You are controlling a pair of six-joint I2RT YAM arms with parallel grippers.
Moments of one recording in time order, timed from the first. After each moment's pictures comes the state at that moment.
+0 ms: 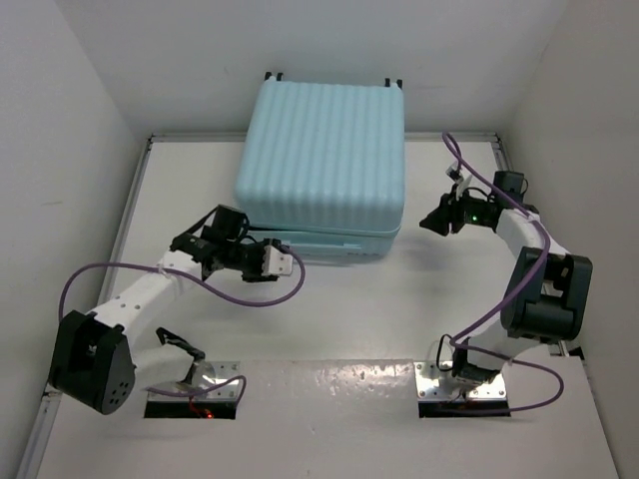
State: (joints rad) left arm -0.37 1.19 0.83 -0.58 0.71 1.16; right arm -0.25 1.56 0.96 -0.35 -1.00 -0.58
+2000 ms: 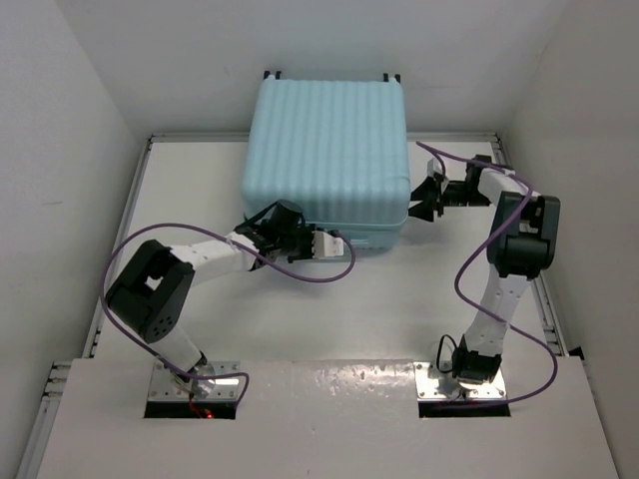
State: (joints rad) left arm -0.62 1.63 0.91 -0.02 0.28 0.91; right arm -0.19 2.08 1.45 -0.86 -1.31 -1.55
